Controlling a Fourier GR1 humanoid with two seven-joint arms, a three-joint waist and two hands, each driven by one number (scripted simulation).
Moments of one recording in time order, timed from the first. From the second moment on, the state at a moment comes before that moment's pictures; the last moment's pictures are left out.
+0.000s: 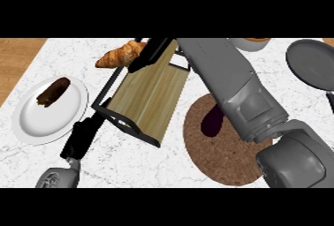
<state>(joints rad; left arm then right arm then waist) -0.10 0.14 -0.06 -1.36 -0.13 -0.15 0.07 -1.58 -0.01 -0.32 -0.08 0.26 0.40 -0.26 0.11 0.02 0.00</state>
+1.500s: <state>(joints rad) -0.10 0.13 -0.07 -1.38 -0.14 -0.13 0.06 -1.39 -0.52 -0.45 -0.15 0.17 0.44 -0.30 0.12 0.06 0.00</state>
